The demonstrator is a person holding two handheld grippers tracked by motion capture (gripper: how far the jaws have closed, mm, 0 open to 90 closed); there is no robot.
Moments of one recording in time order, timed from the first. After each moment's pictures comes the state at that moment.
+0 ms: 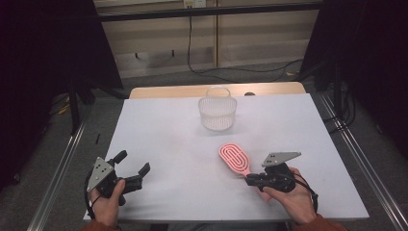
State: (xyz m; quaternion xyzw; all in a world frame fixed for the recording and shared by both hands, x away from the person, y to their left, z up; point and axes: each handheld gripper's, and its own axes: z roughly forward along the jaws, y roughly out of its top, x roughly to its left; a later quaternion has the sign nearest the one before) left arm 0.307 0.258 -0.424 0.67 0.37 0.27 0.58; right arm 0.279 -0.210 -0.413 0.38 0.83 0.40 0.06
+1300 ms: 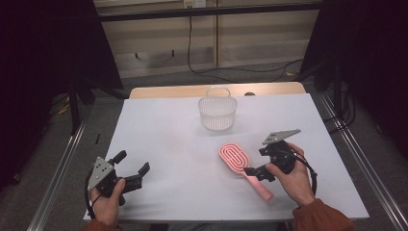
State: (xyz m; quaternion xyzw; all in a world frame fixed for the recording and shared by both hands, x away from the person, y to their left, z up) left arm 0.309 0.259 -0.426 0.67 0.38 0.27 0.57; right arm 0.326 -0.218 -0.391 0.40 0.83 0.38 0.06
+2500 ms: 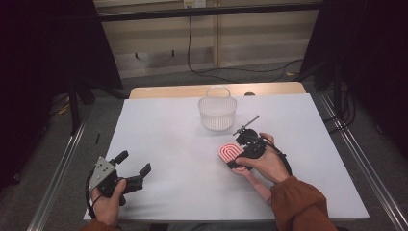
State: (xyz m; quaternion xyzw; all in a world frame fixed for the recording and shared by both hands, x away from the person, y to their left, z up) left arm 0.308 0.257 -0.426 0.68 0.37 0.26 0.58; right arm 0.385 -0.161 -0.407 0.44 0.87 0.24 0.00
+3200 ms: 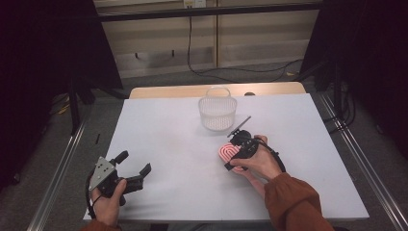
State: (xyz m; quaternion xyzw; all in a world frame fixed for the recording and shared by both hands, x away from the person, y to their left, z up) left arm 0.309 0.257 -0.426 0.68 0.37 0.26 0.58; right arm 0.397 -0.148 -0.422 0.44 0.88 0.19 -0.01
